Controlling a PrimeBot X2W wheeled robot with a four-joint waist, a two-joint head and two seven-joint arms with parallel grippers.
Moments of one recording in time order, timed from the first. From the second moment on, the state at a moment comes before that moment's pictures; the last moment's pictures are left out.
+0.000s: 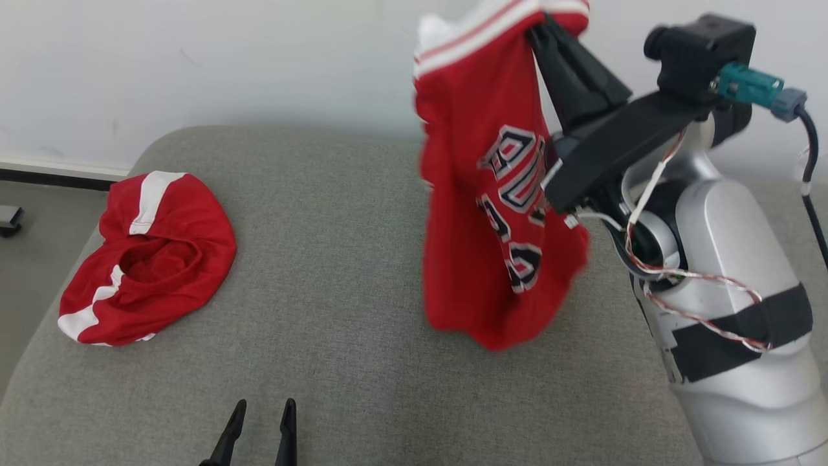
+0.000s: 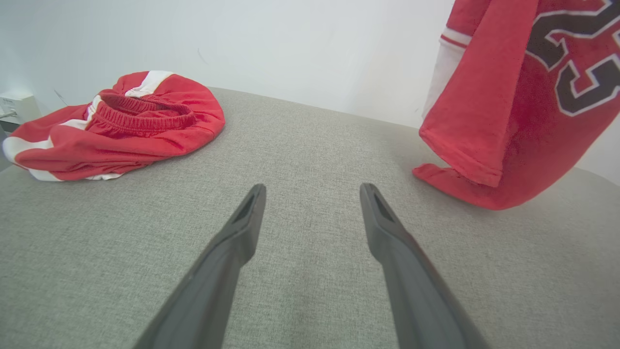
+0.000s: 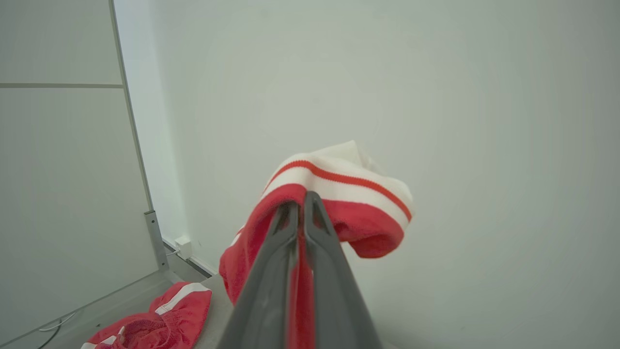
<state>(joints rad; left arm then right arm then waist) 0.06 0.05 -0.11 0.20 -0.25 -0.13 -0.26 -0.80 -0.11 0.26 0.16 0.37 0.13 0.28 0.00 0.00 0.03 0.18</state>
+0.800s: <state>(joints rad) 0.05 0.05 -0.10 0.19 -0.25 -0.12 -0.26 -0.35 -0.12 -0.26 0.23 0.07 0.13 0.19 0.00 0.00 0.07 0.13</state>
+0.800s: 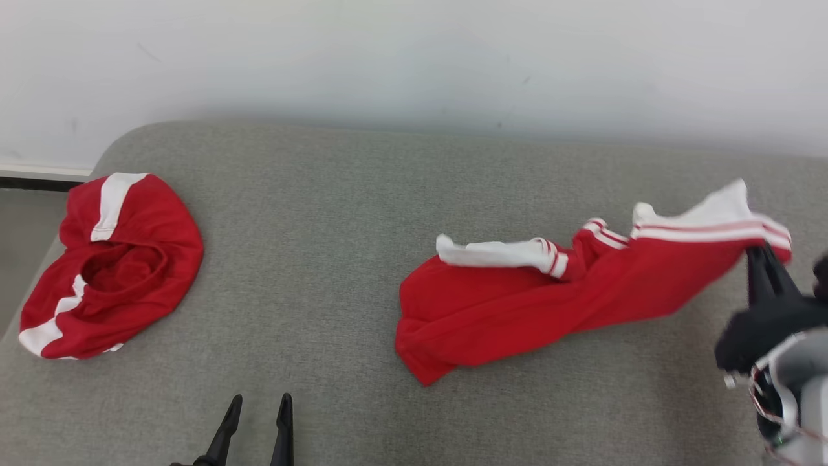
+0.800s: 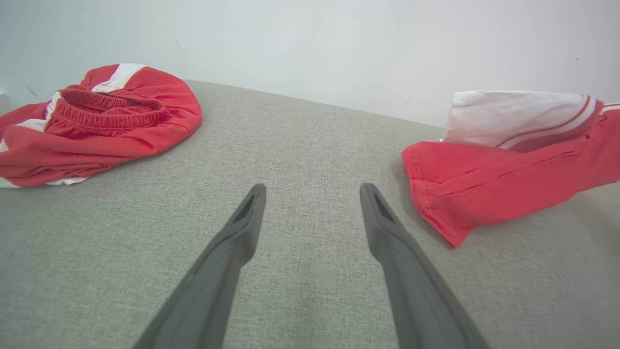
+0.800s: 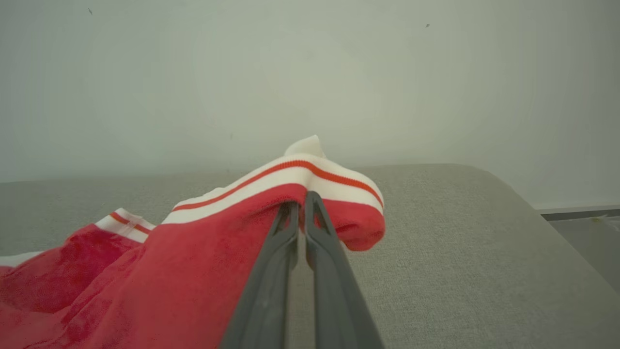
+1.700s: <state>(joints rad) 0.04 0.05 -0.12 0.21 -0.24 -0.13 -0.26 -0.08 -0.05 -0.47 0.33 0.04 0.13 0.19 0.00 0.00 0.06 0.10</state>
